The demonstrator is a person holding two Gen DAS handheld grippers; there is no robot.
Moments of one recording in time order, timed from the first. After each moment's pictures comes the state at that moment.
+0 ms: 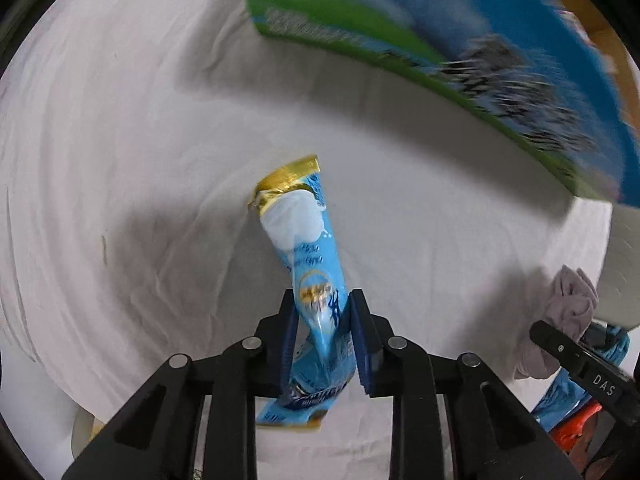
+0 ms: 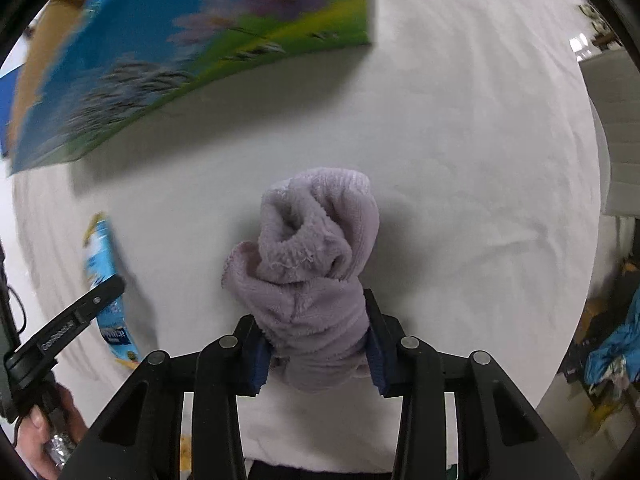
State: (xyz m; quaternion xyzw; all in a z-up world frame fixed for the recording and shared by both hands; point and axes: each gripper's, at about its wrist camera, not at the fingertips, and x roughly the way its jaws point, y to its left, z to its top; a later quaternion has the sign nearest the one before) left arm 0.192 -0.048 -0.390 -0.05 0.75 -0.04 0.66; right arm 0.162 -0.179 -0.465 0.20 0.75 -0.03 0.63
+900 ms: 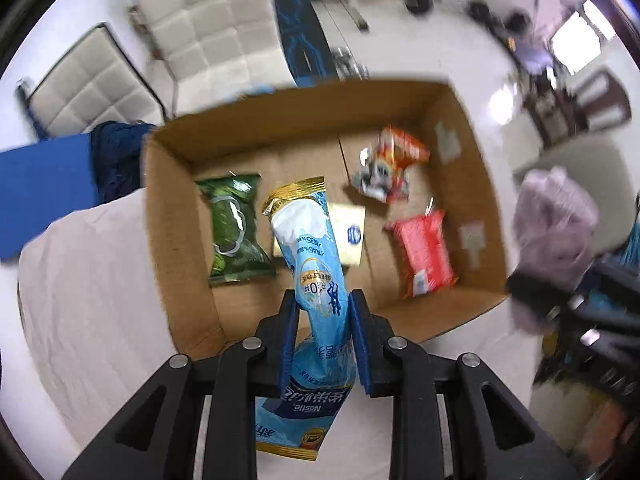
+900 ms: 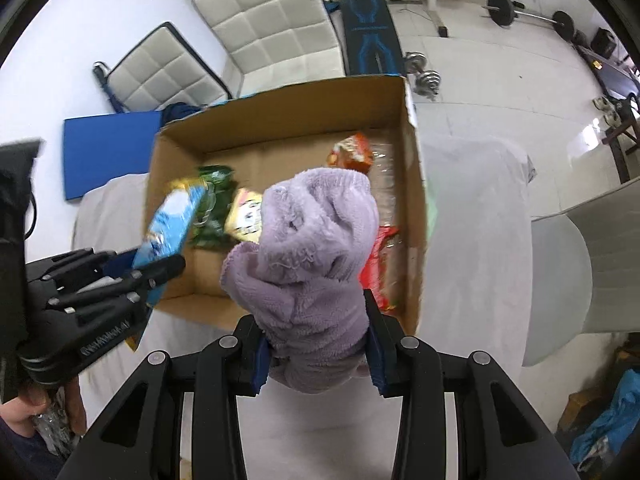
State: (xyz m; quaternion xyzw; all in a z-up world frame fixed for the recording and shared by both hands) left arm 0.356 -0.114 -0.254 0.14 0.66 -0.21 0.71; right arm 0.314 -0.208 -0.298 0.17 0.64 -0.02 0.75
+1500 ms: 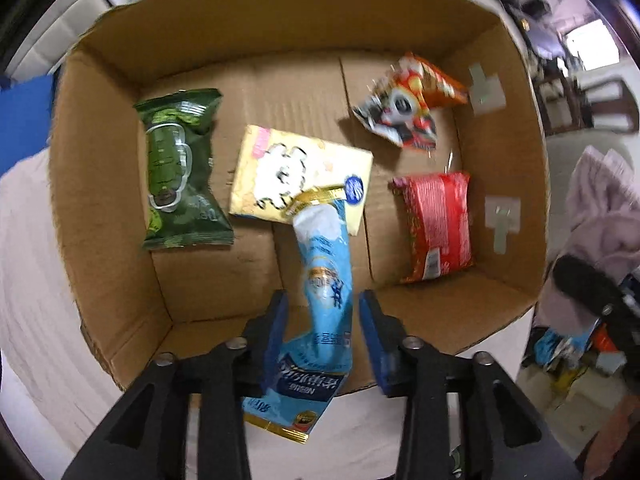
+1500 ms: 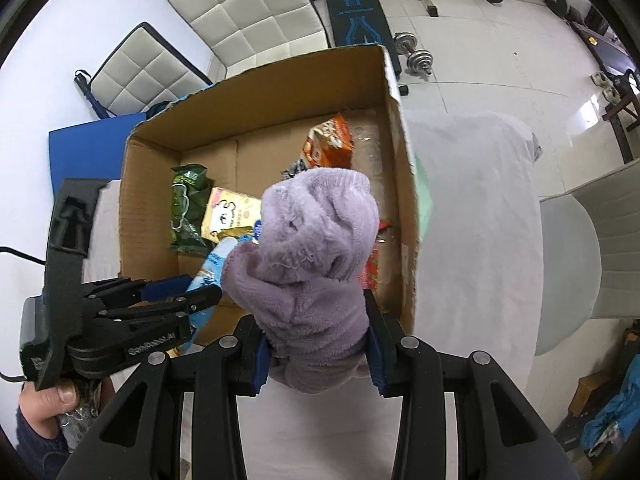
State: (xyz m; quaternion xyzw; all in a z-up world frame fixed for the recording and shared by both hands) left arm 0.357 -0.104 -0.318 0.08 0.73 -0.20 0.65; right arm 0.323 -0.218 -0.332 0.20 0.65 -0.02 0.73
